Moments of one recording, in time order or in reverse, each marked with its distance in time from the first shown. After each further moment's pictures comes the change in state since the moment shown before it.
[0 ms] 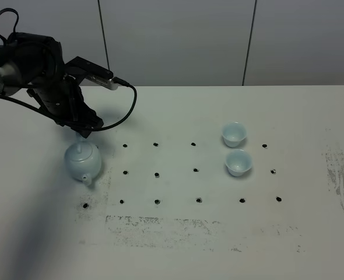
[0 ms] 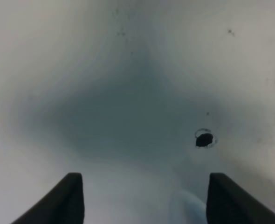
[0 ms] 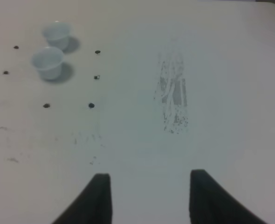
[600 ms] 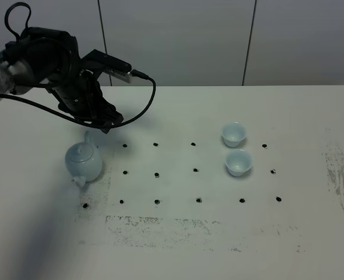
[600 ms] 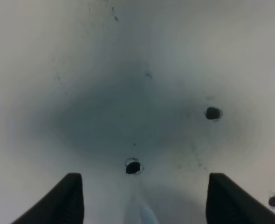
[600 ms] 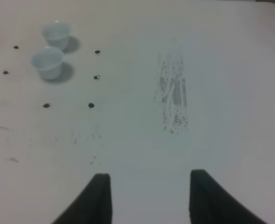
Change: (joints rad) left arm -0.071 -0.019 0.000 -0.047 -0.025 -0.041; right arm 0.000 0.000 0.000 0.000 0.000 0.000
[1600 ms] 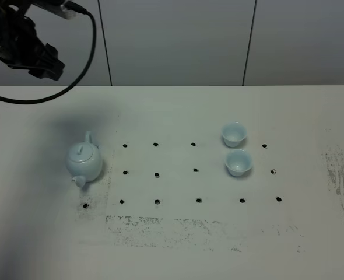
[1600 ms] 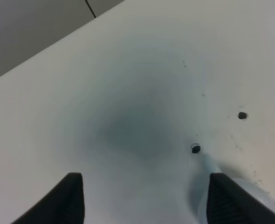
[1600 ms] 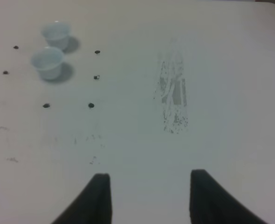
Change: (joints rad) left arm 0.125 -0.288 0.000 -0.094 0.066 0.206; right arm 0.000 0.000 0.000 0.000 0.000 0.000
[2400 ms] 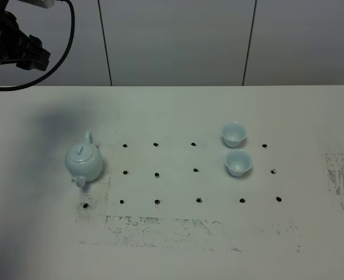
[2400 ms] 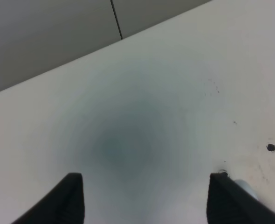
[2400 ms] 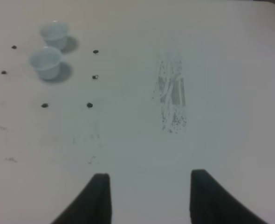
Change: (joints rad) left arm 0.125 0.019 0.000 -0.112 -0.078 0.019; right arm 0.000 0.002 0.000 -0.002 0.000 0.000
